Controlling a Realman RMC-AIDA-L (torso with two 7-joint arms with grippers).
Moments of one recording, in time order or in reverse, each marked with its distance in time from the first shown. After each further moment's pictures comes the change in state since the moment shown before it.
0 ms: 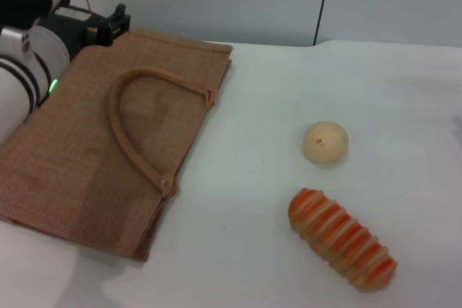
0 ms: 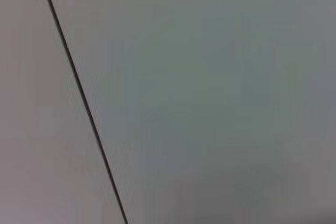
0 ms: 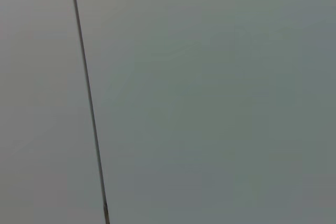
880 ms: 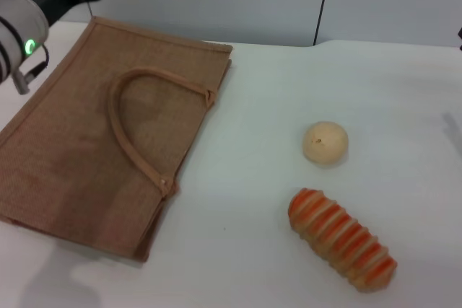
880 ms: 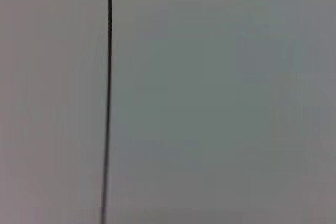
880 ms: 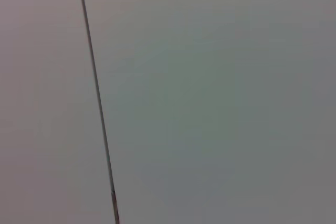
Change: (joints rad) left arm -0.034 0.091 -0.064 -0.067 -0.177 -0.219 -0.225; right arm 0.040 -0.001 -0.005 0.053 0.000 -0.003 0.001
